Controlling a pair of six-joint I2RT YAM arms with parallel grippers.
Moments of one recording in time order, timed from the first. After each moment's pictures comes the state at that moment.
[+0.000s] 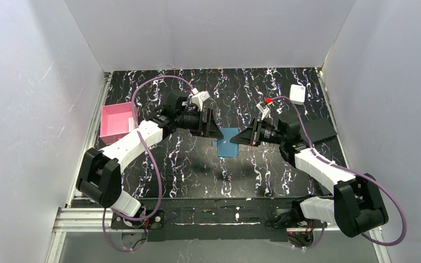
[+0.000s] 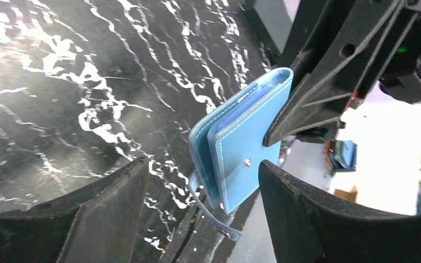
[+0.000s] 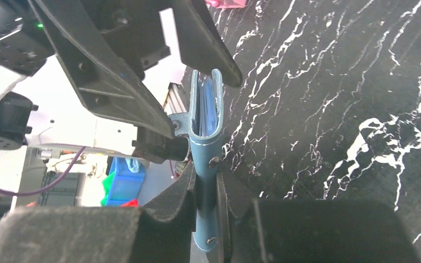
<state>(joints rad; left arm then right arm) -0.54 1.51 1.12 -0.29 0.70 -0.45 0.38 1.21 0.57 0.39 -0.87 0.86</state>
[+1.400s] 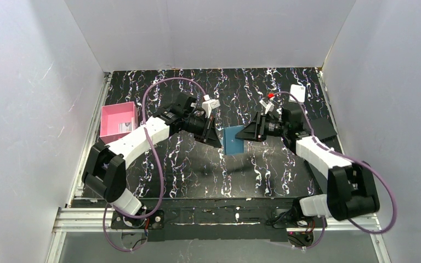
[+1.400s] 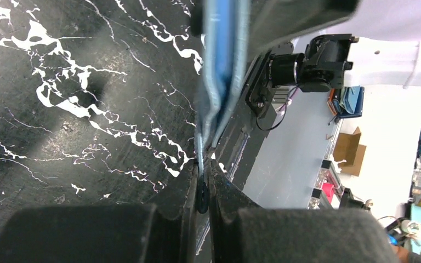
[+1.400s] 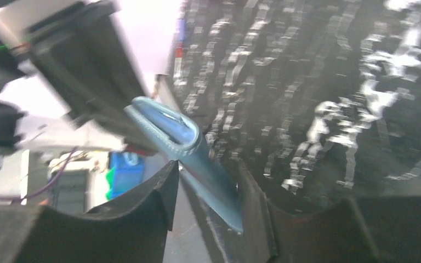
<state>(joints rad) -0.59 1.57 1.19 -0.48 0.80 -0.29 0.26 1.31 0.69 0.21 -1.02 0.75</state>
